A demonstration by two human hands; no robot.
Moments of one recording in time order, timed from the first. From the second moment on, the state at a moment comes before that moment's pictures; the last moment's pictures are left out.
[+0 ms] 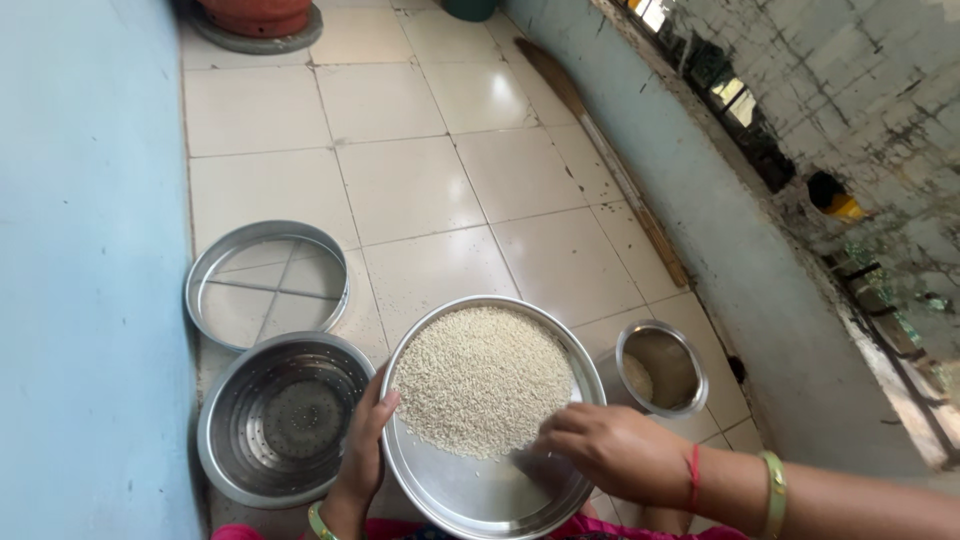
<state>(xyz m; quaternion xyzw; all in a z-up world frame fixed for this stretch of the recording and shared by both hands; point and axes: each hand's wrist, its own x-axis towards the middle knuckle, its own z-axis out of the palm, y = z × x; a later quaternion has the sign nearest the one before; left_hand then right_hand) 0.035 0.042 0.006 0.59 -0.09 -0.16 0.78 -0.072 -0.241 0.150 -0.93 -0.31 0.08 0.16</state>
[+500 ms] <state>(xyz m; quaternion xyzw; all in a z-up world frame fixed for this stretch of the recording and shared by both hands) 0.005 0.039 0.043 0.66 -0.19 0.04 0.73 -0.063 -0.197 0.147 -0.93 -0.33 0.12 0.06</state>
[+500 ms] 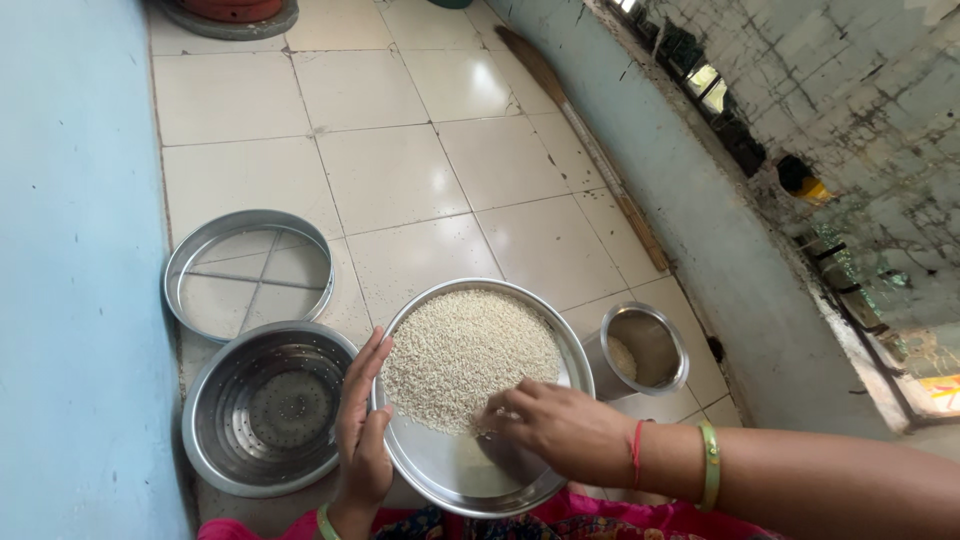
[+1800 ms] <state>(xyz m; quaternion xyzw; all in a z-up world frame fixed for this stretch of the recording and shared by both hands) 0.002 0.039 0.045 0.65 -0.17 0.04 0.74 -0.081 -0.216 0.148 -0.94 -0.22 0.15 0.21</state>
